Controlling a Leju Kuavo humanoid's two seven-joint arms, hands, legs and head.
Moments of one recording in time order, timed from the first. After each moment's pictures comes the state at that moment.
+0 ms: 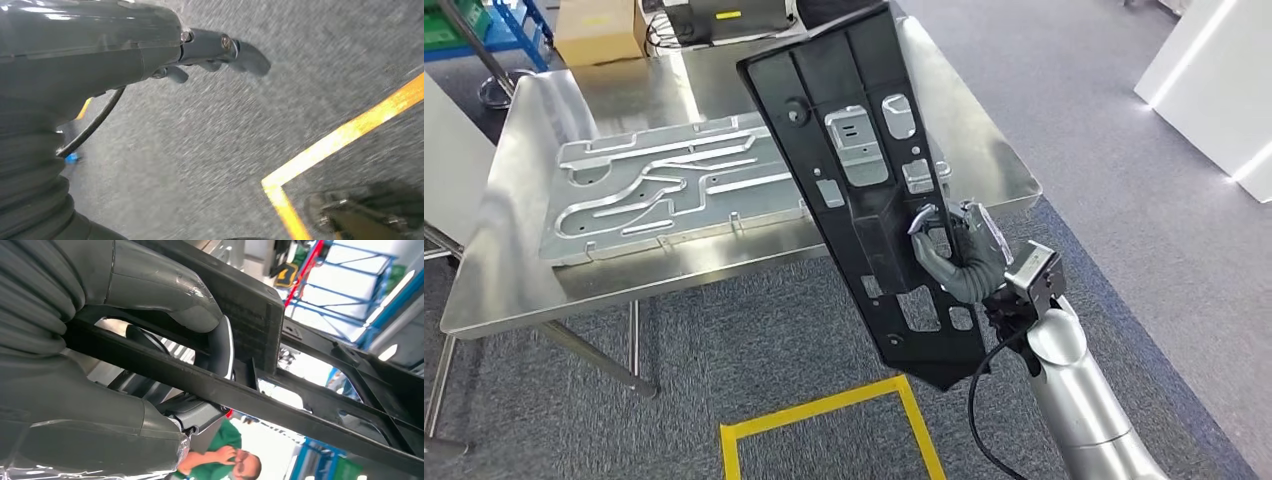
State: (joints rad) left arm -0.10 -0.19 0.97 -0.20 -1.37 0.23 -0.02; right arm -0.38 -0.17 0.23 -1.59 0.00 0.27 -0.42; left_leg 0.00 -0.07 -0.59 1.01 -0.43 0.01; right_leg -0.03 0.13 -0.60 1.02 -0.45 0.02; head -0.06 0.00
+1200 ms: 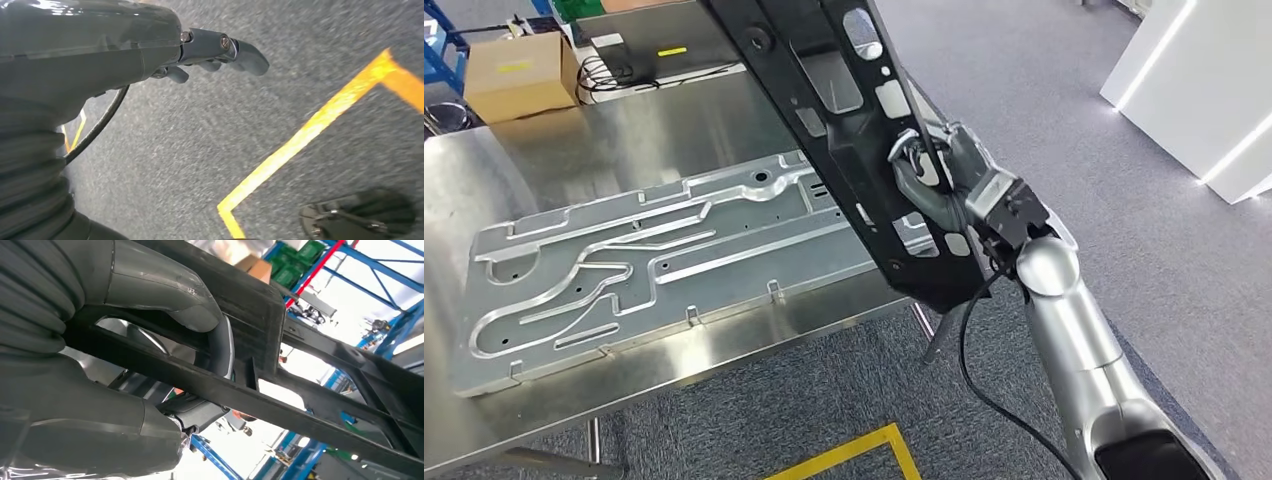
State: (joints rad) left arm -0.11 -0.20 0.97 -0.20 -1.40 0.21 -0.03; right arm -0.68 -0.16 0.27 -1.46 0.17 0.25 -0.38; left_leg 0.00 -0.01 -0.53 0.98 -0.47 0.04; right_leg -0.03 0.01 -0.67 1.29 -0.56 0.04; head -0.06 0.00
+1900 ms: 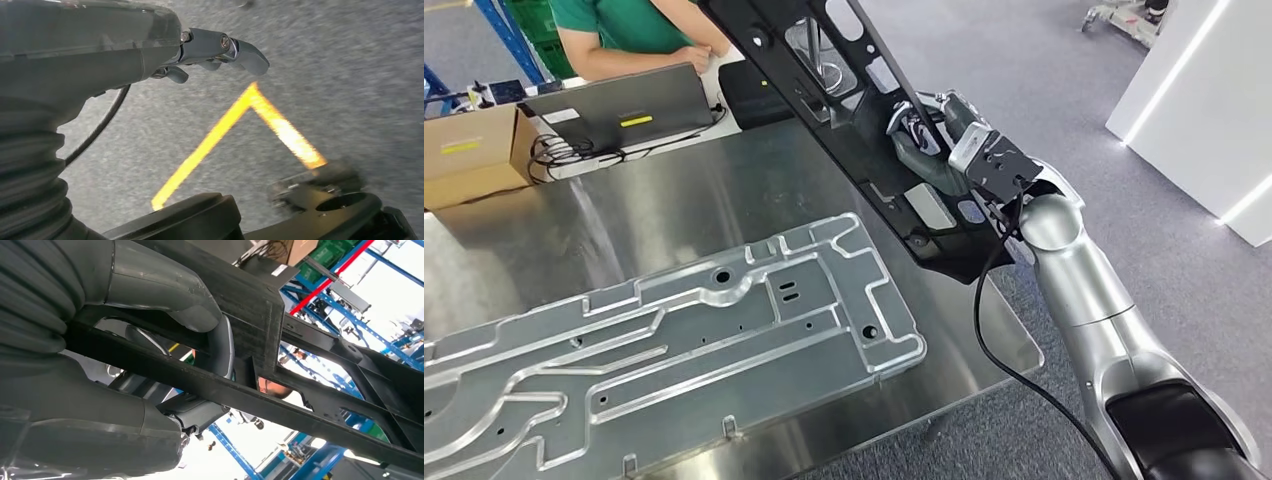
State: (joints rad) left arm -0.14 -0.21 0.97 -0.20 -1.40 0.21 -0.03; right arm -0.83 -0.21 0.35 -1.30 0.18 0.26 -0.38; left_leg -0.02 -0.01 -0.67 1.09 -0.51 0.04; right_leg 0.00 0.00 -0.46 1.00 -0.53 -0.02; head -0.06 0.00
